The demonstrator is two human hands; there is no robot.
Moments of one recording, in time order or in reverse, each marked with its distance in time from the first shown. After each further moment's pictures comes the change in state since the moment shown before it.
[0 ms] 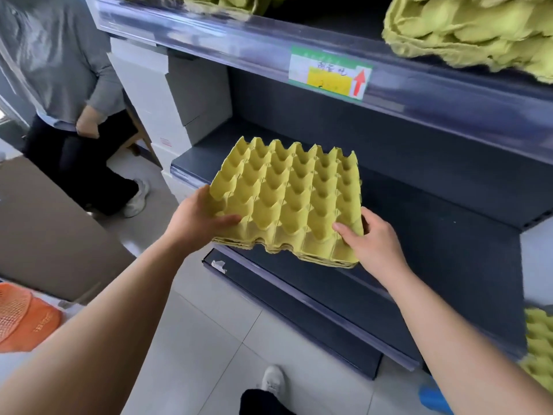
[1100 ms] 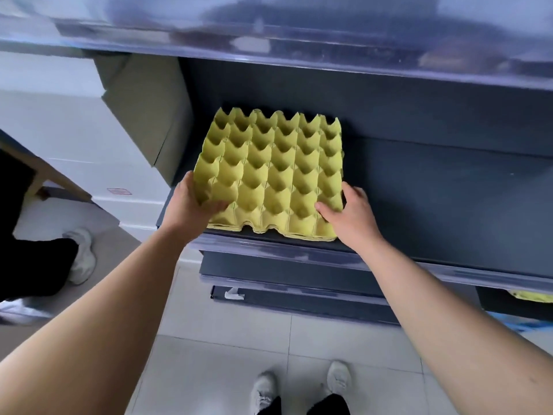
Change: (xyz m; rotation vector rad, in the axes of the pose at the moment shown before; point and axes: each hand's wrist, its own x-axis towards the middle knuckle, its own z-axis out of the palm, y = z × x) left_hand 0.312 -0.123 -0.022 0.026 -0.304 0.205; right_hand 0.163 -0.054 0.187 -0.161 0.298 0.348
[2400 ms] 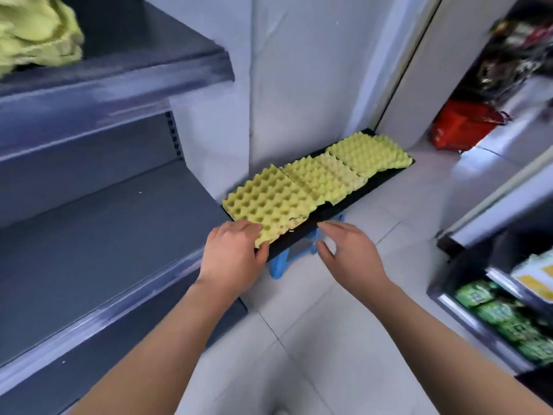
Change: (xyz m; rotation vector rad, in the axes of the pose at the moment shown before) left_hand -0.330 0.426 0.444 0.413 -0.364 1.177; right_hand -0.279 0.365 -0.424 -0.383 0.637 0.202
